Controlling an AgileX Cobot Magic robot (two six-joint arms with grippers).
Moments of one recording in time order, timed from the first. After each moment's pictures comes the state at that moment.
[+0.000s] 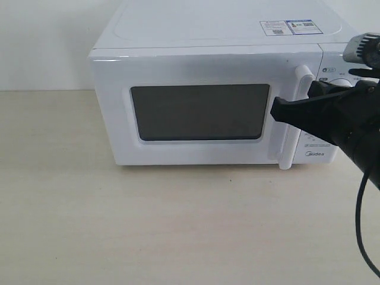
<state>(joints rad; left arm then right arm) -0.37 0.05 -0.74 -0.39 0.78 0.76 0.64 1.27 -0.45 0.95 -0.83 -0.46</state>
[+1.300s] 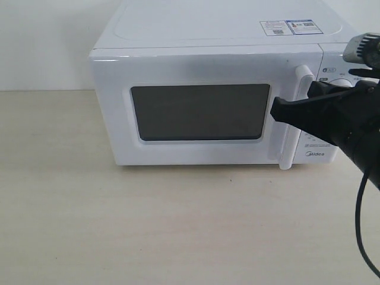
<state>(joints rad) -0.05 0.00 -0.09 -0.10 0.19 -0.05 0.64 1.27 -0.45 0.95 -0.83 -0.45</state>
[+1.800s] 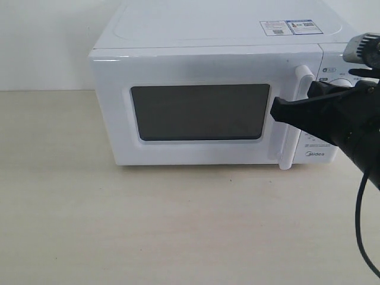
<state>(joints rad) 0.05 0.00 0.00 -0.20 0.08 0.11 0.64 1.27 -0.45 0.95 -0.83 -0.45</state>
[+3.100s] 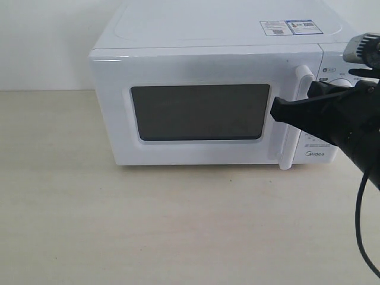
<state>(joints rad) 0.06 0.00 0.00 -0.18 0.31 0.17 0.64 1.27 -0.45 0.95 -0.83 -0.45</state>
